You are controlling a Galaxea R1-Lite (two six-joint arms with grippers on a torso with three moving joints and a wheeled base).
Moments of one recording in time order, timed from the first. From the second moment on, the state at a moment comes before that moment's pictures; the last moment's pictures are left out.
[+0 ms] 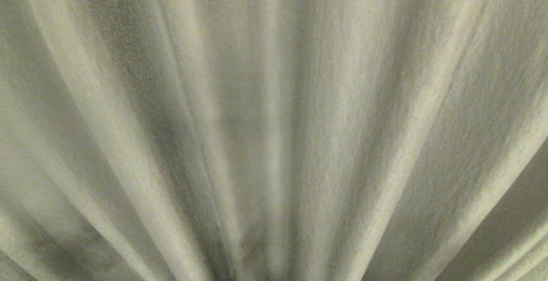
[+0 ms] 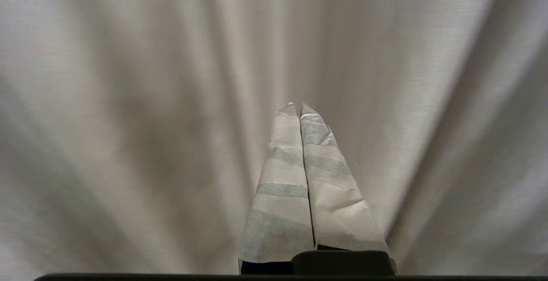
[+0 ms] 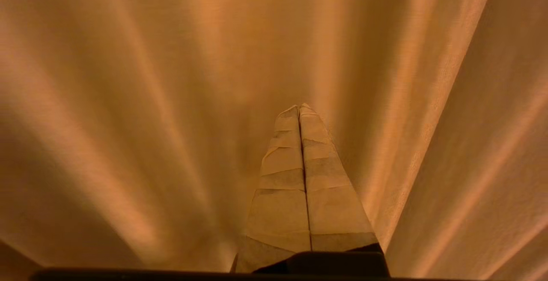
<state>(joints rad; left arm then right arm) -0.01 0.00 0.00 0.00 -0.02 0.01 0.00 0.00 0.00 -0.01 -0.04 0.07</state>
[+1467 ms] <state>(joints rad) -0.01 0.00 0.00 0.00 -0.02 0.01 0.00 0.00 0.00 -0.01 -0.04 0.07</state>
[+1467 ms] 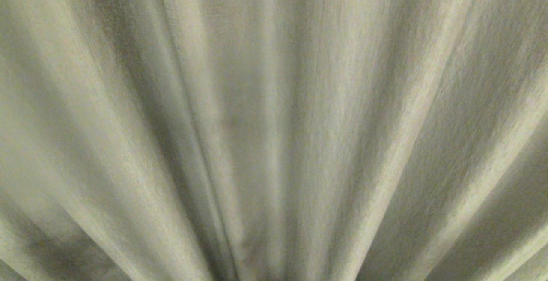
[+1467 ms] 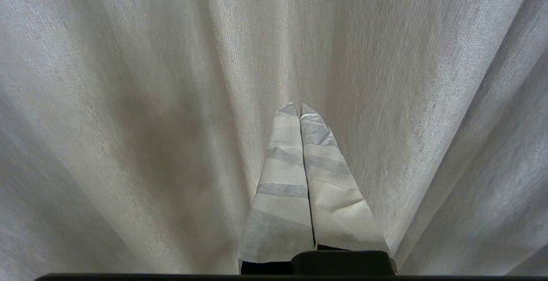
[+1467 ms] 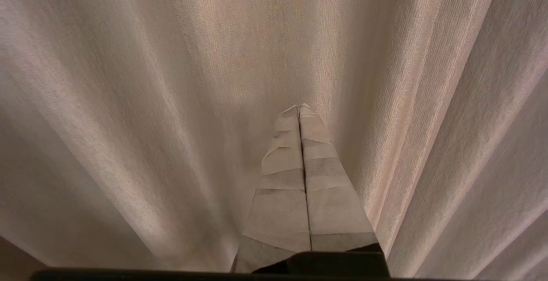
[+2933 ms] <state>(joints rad) -0.01 0.00 0.00 0.00 -0.02 0.01 0.00 0.00 0.00 -0.01 -0.04 0.07</state>
